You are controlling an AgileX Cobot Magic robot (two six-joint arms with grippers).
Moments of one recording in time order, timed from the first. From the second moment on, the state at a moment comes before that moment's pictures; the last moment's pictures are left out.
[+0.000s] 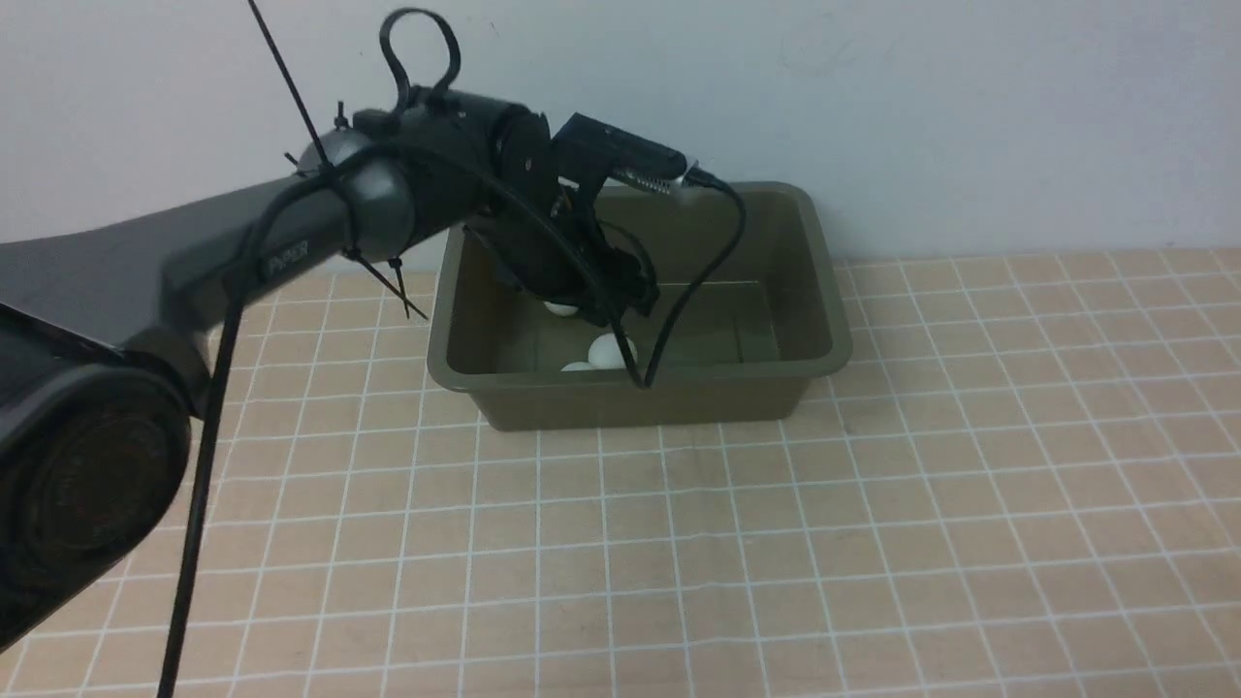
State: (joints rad) right arm -0.06 -0.01 0.03 0.16 0.37 -0.26; left arm -0.41 2.15 -1.83 -0.05 0.73 0.13
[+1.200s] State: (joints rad) right arm -0.06 -0.01 0.03 0.16 0.37 -0.26; left arm -0.42 0.74 -0.83 0.00 0.95 0.07
